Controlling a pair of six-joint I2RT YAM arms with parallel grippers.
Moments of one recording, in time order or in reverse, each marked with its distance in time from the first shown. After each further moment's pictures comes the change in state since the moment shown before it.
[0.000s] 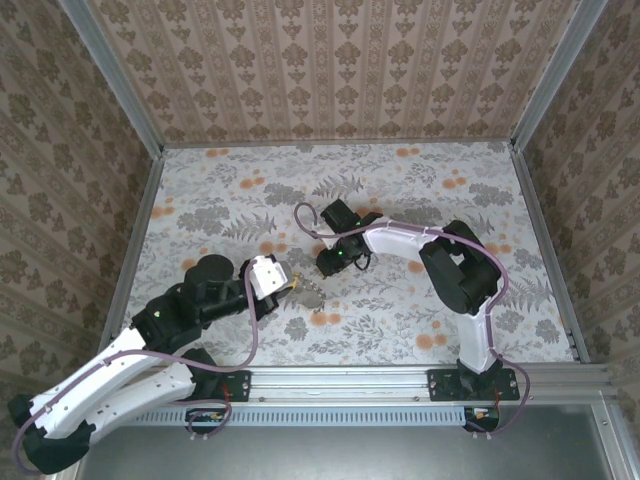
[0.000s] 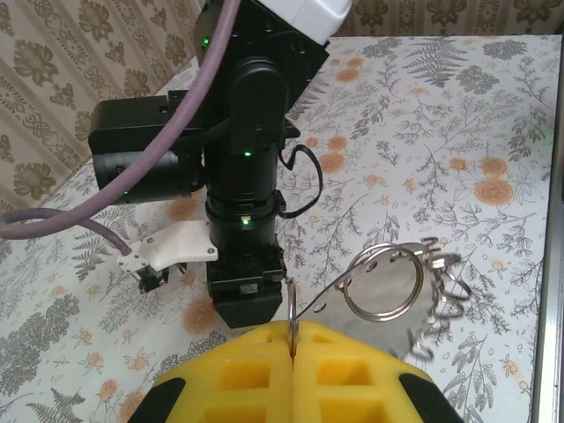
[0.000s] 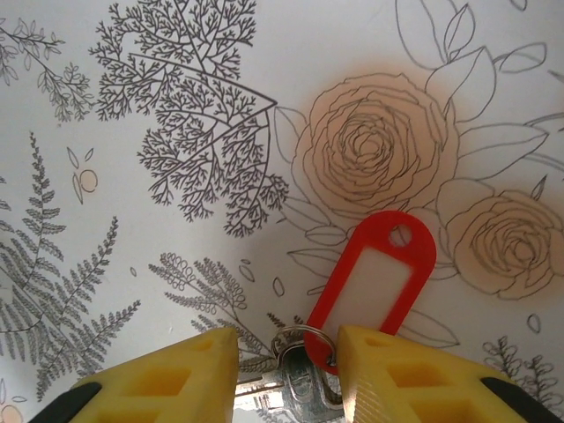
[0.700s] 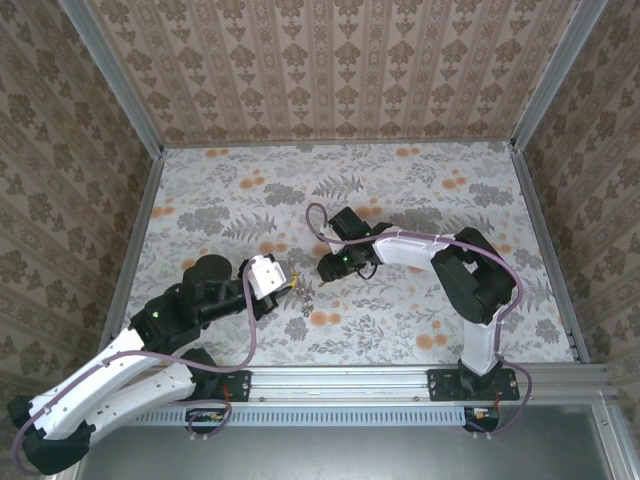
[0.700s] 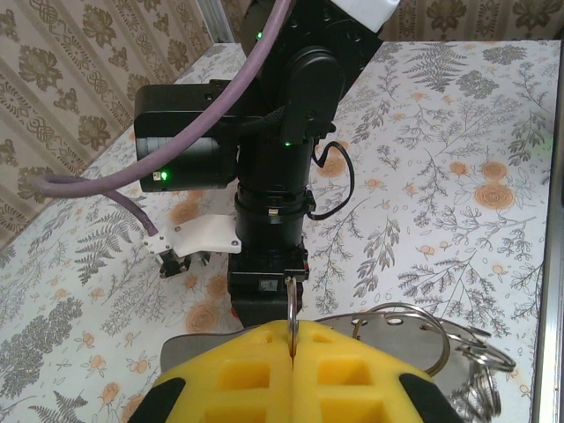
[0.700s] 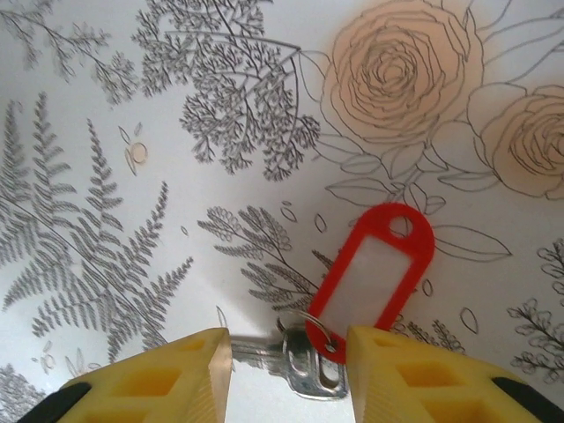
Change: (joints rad) left arm 0.000 -0.006 0.002 0.000 0.000 0.000; right arm 0.009 -0.100 -0.140 0.096 -0.047 0.147
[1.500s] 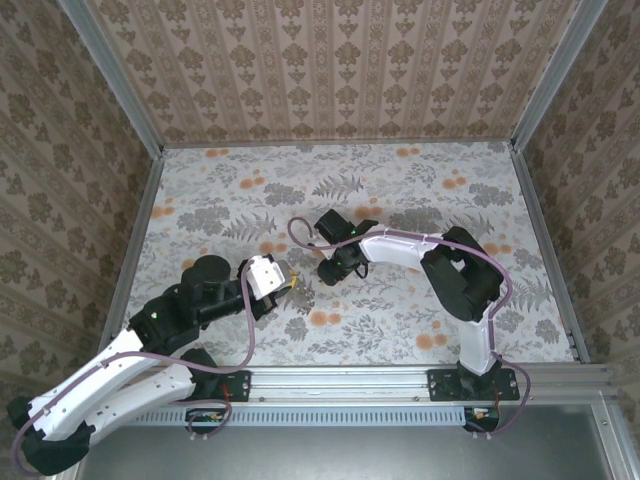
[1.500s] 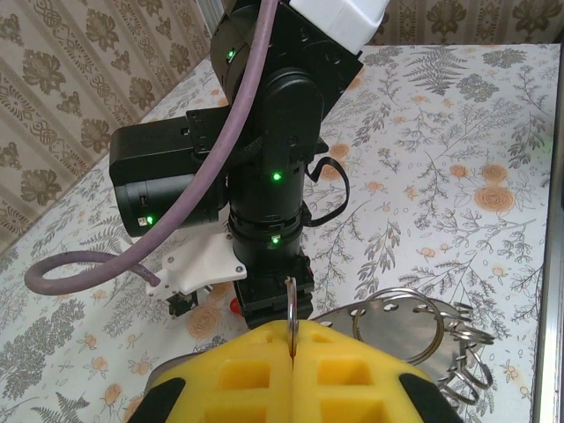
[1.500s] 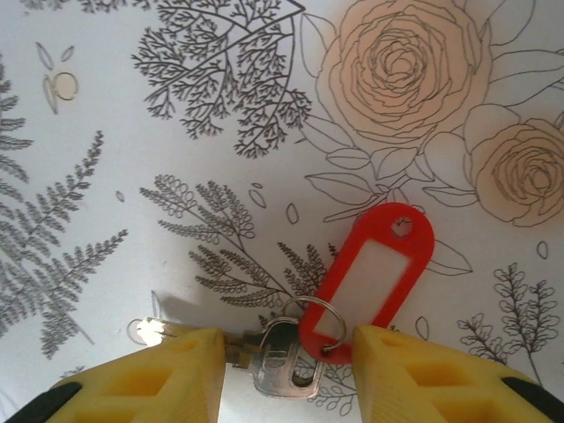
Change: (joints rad) left arm 0.000 -0.008 0.000 0.000 0.000 0.000; right arm 0.058 0.068 0.119 -0.162 0.203 -0.218
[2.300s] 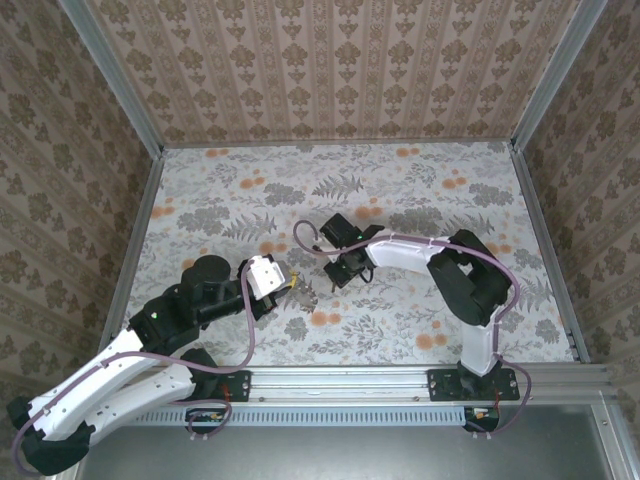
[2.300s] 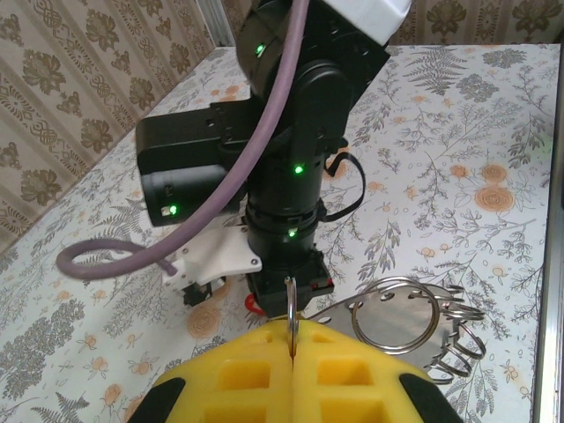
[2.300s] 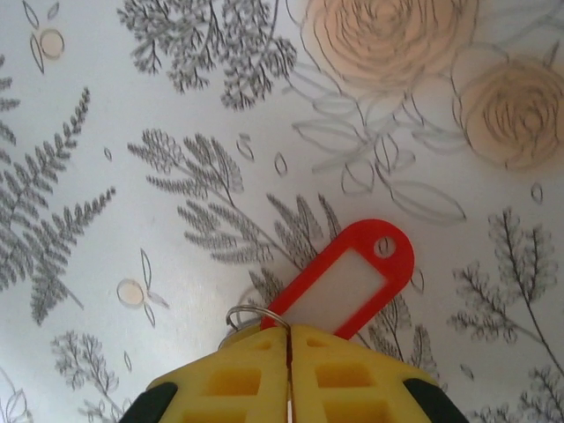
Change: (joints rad) left arm 0.000 0.000 0.000 0.000 0.000 0.000; right arm -0.018 -0.069 -0.110 0.063 -0.019 0.035
